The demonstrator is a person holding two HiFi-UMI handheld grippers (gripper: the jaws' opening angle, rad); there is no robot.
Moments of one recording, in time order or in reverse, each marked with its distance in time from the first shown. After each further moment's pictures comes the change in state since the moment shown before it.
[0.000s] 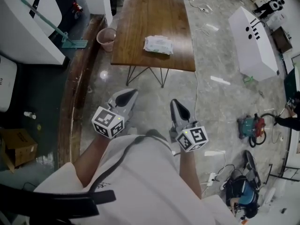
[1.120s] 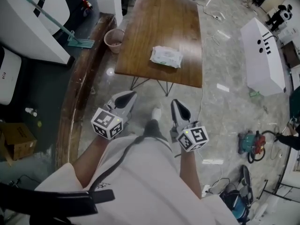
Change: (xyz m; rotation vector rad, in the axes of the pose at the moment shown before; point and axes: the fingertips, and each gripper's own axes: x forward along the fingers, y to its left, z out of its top) left arm 0.053 0.072 0.008 -0.018 0.016 0.090; right arm 0.095 -0.054 0.012 0.003 0.038 0.102
